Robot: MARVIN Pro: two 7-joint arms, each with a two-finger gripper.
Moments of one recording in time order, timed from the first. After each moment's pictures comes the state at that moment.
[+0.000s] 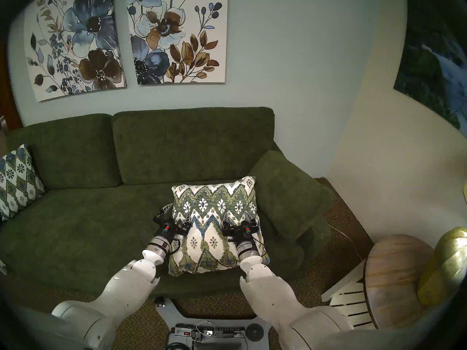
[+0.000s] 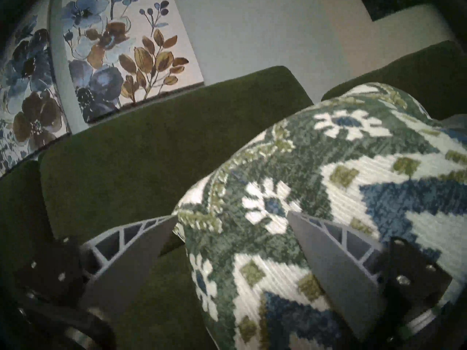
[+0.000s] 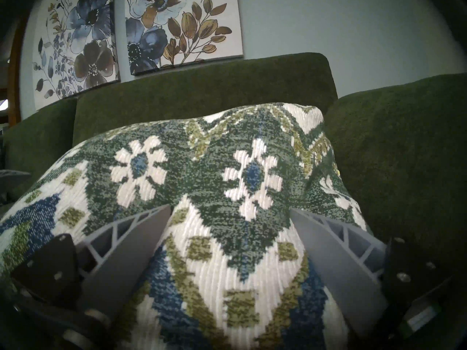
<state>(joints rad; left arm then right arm) 1.37 -1.44 -1.35 -0.63 0.25 -0.72 0.13 -1.32 -1.58 1.15 -0.55 0.31 -0.74 0.03</state>
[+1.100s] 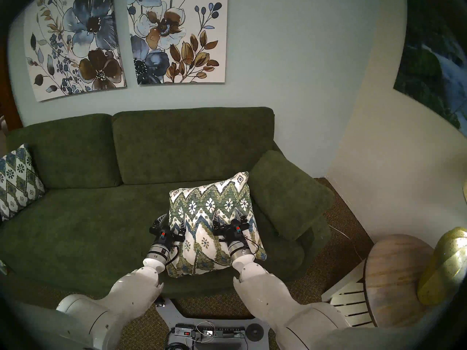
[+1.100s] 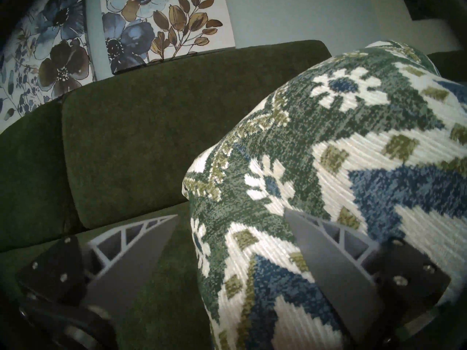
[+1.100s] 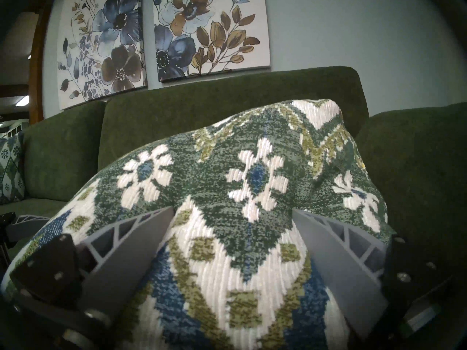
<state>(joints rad) 1.31 -1.46 -1.36 -0.47 0.12 -0.83 0.16 -1.28 -1.59 1.04 -0.58 0.29 -0.79 0.00</state>
